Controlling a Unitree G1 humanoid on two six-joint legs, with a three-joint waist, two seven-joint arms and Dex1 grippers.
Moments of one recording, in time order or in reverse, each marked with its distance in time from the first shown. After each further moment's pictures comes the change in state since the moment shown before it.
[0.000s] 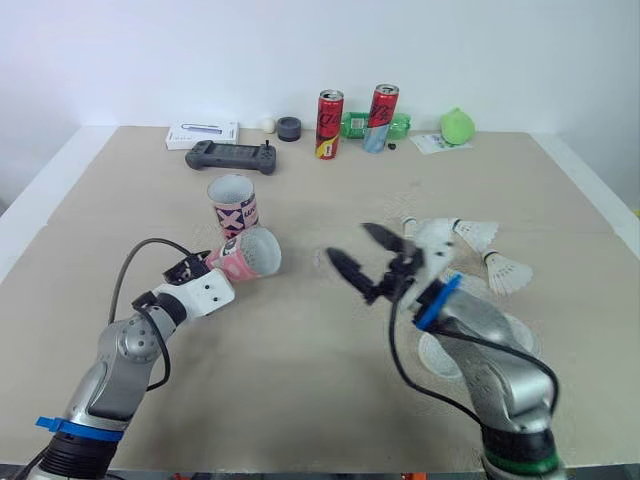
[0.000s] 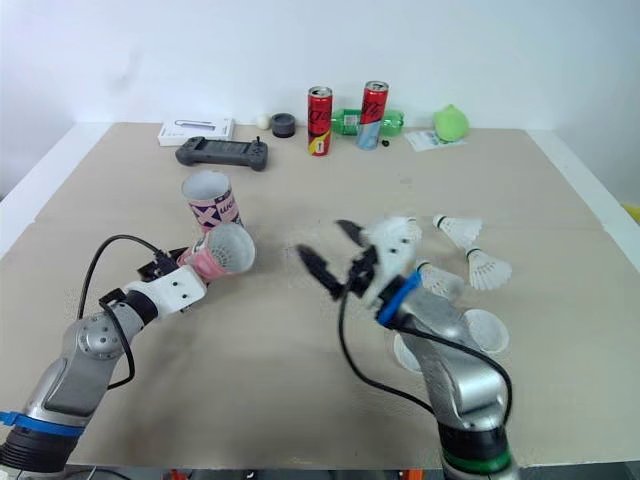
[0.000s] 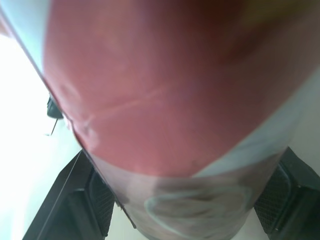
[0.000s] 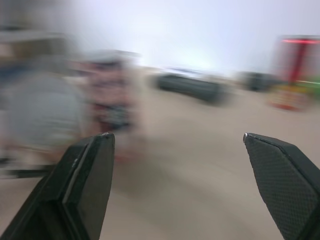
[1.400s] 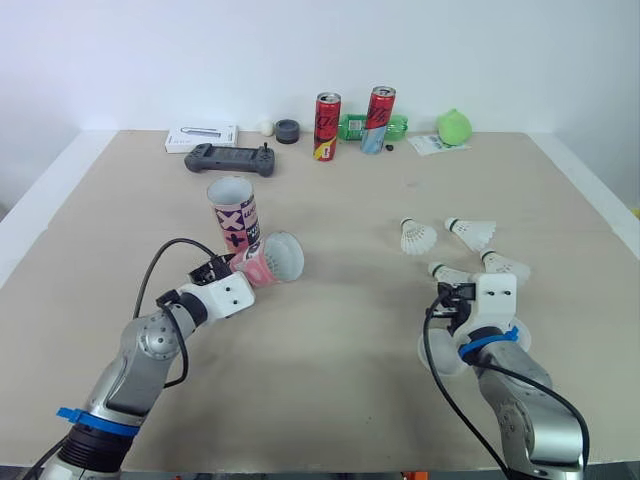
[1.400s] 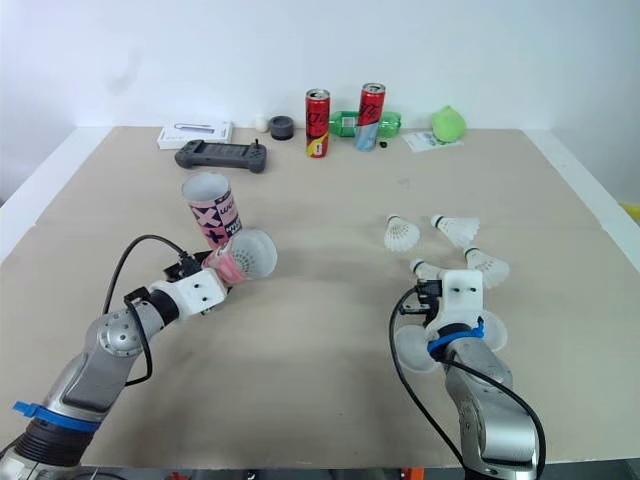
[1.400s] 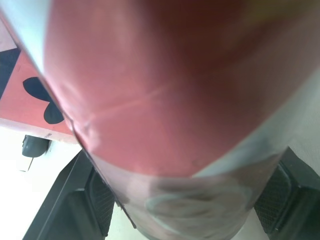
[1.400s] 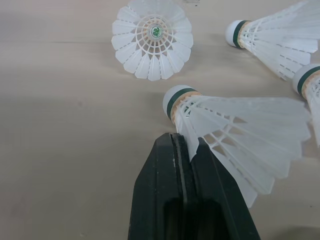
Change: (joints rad) left arm -0.034 -0.027 -0.074 -0.004 -0.011 0.003 -0.021; right arm 0.137 0.010 -0.148 0.121 -0.117 0.112 -0.234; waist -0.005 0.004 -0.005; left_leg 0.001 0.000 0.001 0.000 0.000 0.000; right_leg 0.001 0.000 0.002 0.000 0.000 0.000
